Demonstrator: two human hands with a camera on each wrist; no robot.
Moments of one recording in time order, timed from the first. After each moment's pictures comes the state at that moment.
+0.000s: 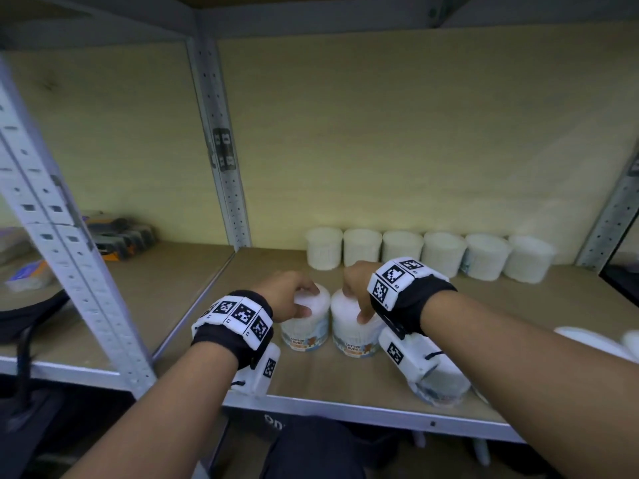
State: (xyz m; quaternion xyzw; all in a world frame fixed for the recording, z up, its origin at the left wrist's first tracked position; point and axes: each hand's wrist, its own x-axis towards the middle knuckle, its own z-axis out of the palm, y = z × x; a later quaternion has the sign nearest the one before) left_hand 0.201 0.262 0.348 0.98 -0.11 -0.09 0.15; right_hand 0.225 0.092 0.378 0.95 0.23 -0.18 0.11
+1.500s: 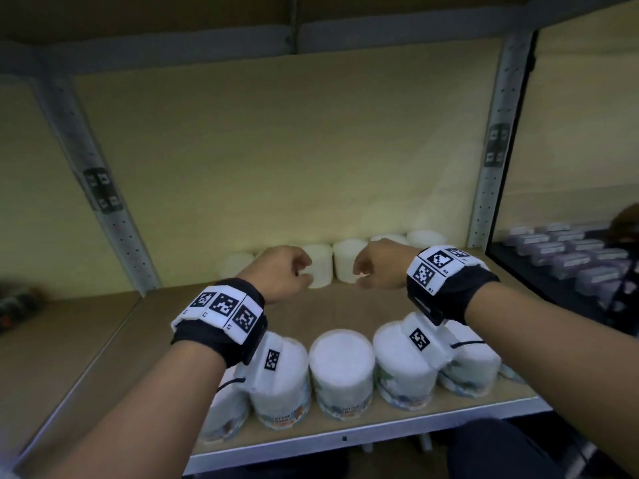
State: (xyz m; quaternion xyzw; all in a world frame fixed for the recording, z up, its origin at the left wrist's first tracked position) left_hand 0.214 0.104 0.412 0.95 -0.20 -0.01 0.22; right_hand 0.204 -0.101 0.408 0.99 0.09 -0.04 -0.08
